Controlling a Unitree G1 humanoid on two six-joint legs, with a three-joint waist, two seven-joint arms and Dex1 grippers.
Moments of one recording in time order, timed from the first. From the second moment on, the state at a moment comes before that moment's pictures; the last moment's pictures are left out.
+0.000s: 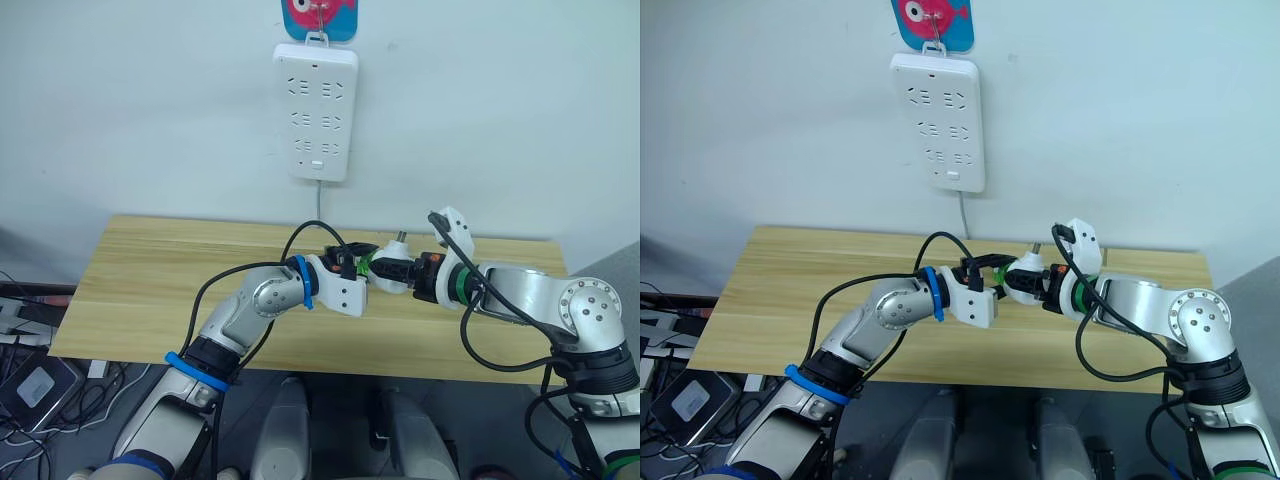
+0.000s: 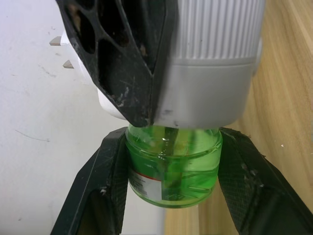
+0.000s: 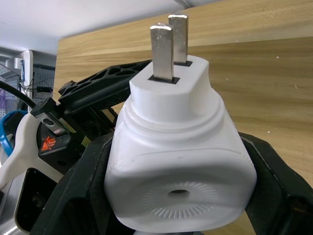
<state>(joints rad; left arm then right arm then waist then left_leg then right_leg) -0.55 0.40 -0.38 0.20 0.51 -0.47 -0.59 -0.50 -0.60 0.08 -0.27 1.94 1.01 -0.72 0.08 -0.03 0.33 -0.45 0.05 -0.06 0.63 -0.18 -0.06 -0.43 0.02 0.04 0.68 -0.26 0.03</state>
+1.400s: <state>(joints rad) -0.39 0.11 -0.18 0.07 -0.09 -0.02 -0.56 -0.27 -0.29 0.17 -0.62 0.61 0.62 -0.02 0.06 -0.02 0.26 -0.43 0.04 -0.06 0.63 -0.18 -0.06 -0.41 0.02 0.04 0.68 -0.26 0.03</state>
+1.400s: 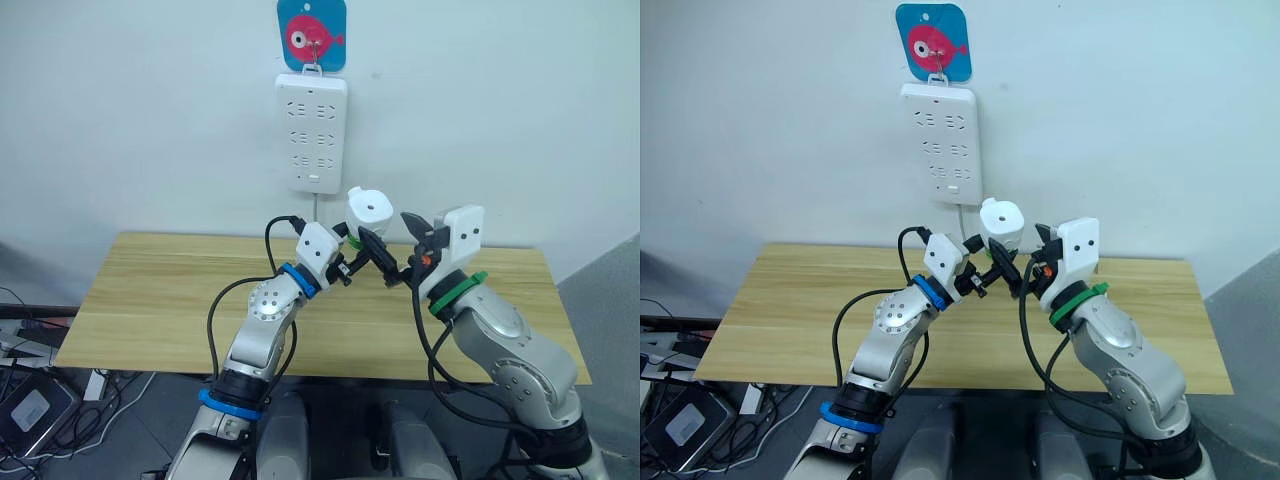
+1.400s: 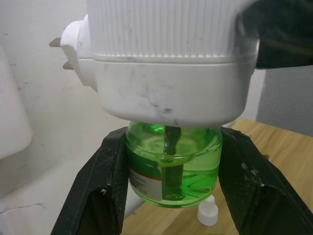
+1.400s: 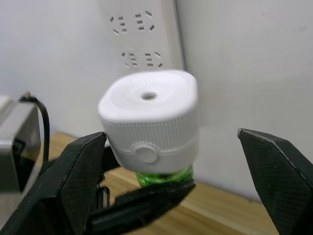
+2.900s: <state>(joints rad) -0.69 0.50 0.11 0.18 -0.37 0.18 -0.80 -0.32 -0.21 0.08 -0.49 0.44 0.67 0.19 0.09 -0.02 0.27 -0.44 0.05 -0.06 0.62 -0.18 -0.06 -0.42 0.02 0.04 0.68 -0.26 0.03</state>
